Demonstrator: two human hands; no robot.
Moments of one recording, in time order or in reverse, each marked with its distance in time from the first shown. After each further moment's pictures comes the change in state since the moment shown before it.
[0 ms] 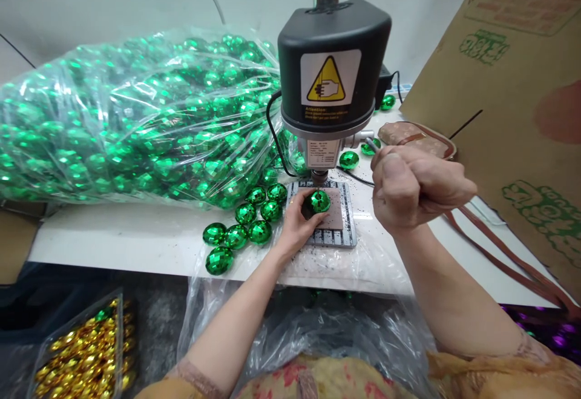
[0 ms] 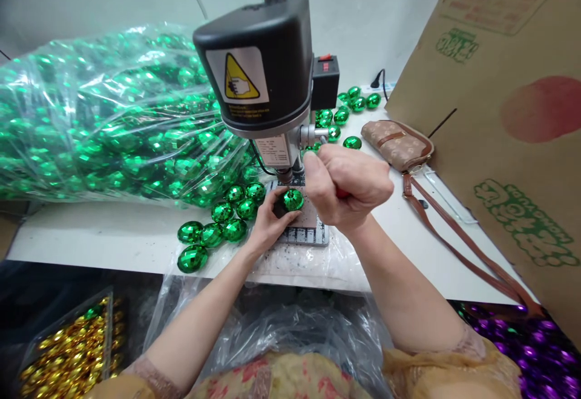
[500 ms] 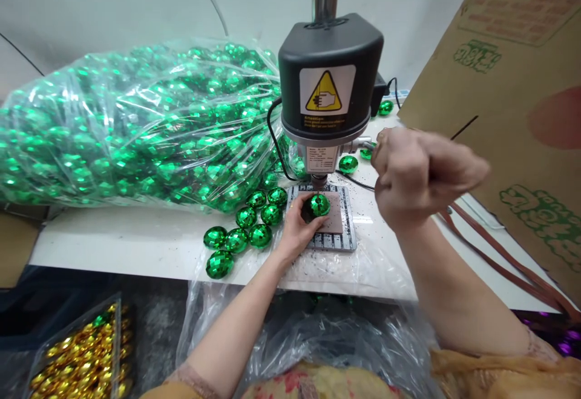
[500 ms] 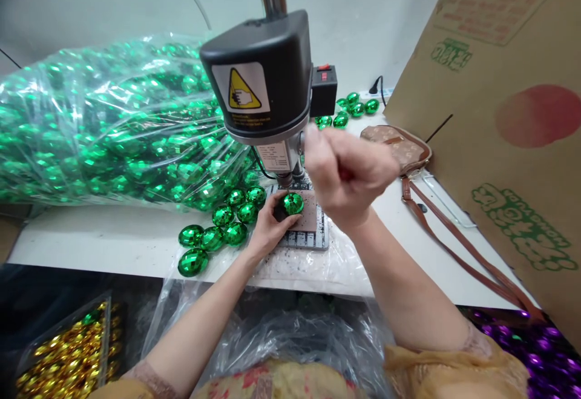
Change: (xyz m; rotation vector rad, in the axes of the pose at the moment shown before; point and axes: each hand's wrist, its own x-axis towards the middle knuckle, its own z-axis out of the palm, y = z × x) left_hand 0.001 0.000 0.001 -0.025 0.001 -0.012; right_hand 0.015 -0.004 0.009 -0.017 0.099 0.108
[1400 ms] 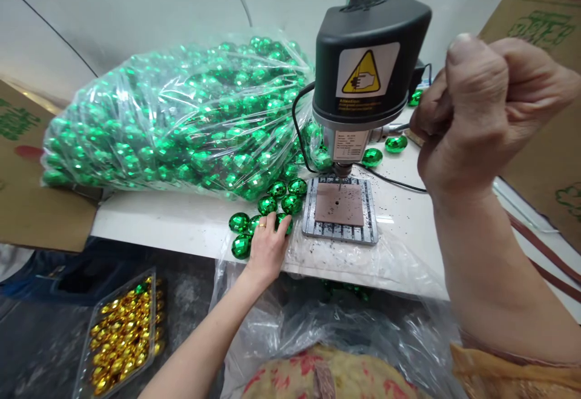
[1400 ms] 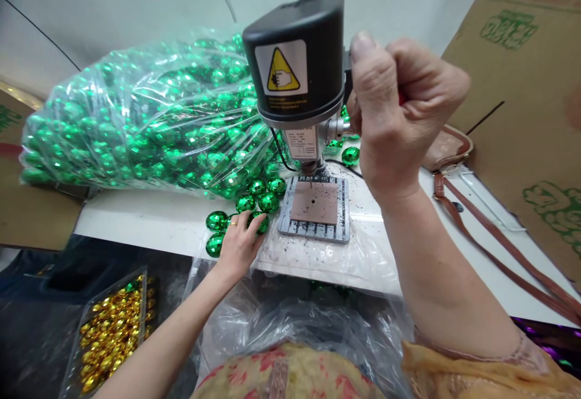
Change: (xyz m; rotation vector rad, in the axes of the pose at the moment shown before) left_hand -0.081 0.025 -0.099 1.220 -0.087 0.102; right_hand 0.031 0.002 0.013 0.070 0.071 0.168
